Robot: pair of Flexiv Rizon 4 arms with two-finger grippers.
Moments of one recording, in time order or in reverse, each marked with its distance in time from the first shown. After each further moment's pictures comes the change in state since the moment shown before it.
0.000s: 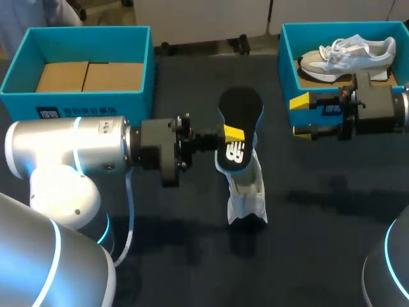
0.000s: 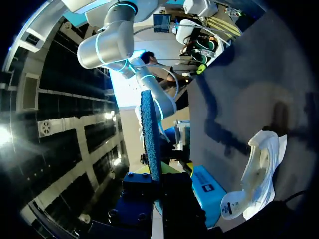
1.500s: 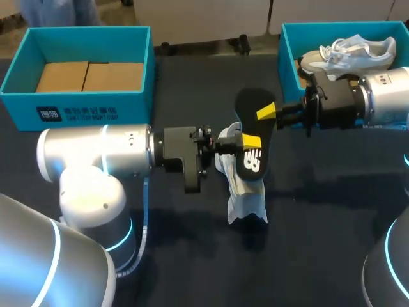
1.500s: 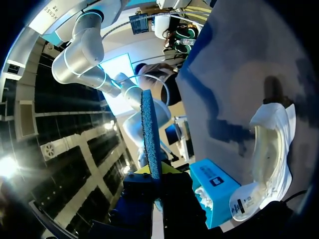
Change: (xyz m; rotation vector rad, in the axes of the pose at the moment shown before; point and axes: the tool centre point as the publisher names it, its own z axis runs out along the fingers) left arm 0.031 0.011 0.037 0.009 0.002 0.203; right arm 0.014 -0.001 0.060 0.163 0.071 0.131
